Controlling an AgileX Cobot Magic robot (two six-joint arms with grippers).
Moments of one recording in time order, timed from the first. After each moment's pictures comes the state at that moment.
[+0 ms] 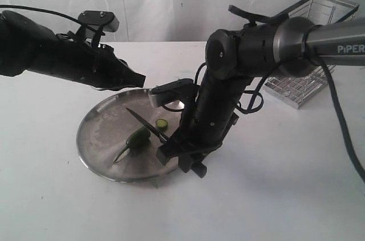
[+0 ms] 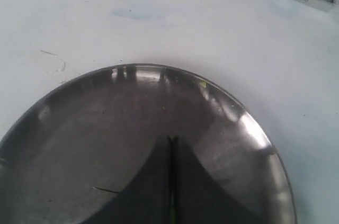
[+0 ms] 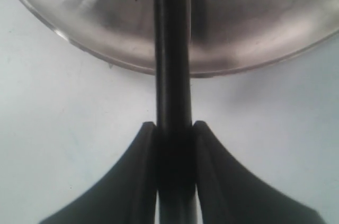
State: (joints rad) left arm -0.26 1.72 -1.11 -1.09 0.39 1.07; right arm 0.62 1.92 -1.30 0.30 0.90 -0.29
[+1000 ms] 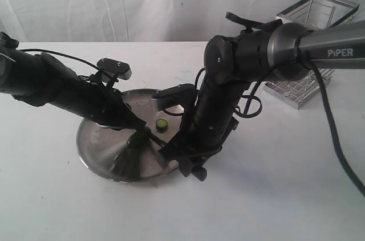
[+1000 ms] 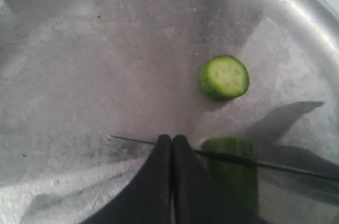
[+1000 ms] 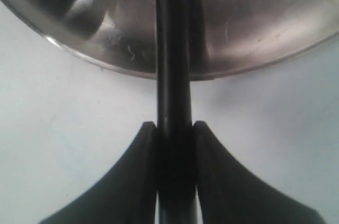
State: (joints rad) left arm -0.26 1.94 -1.11 -1.04 0.38 1.15; right arm 0.62 1.95 -1.30 0.31 0.89 -0.28
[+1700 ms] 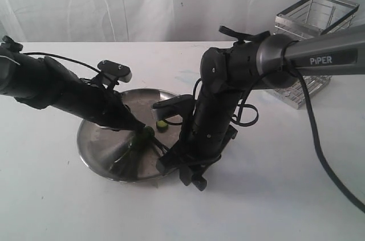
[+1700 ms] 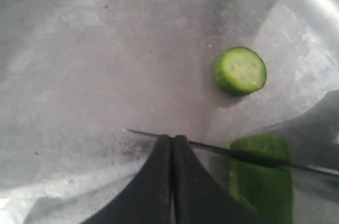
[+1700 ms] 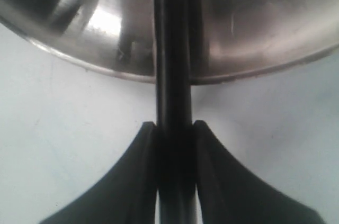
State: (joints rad) left arm -0.26 1.95 -1.11 -1.05 0.33 1.18; right arm 0.62 2.01 -1.30 0.31 0.91 -0.28
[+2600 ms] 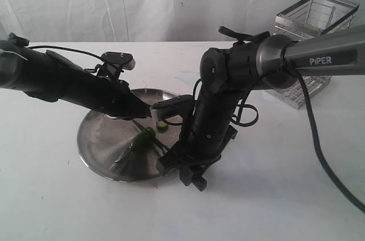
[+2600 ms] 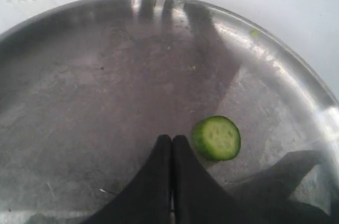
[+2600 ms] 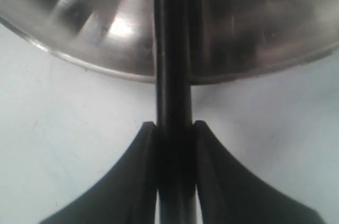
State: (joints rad) left arm -0.26 1.98 -1.17 -1.24 0.38 1.22; right arm 0.62 2.01 -1.30 0.31 0.91 -0.28
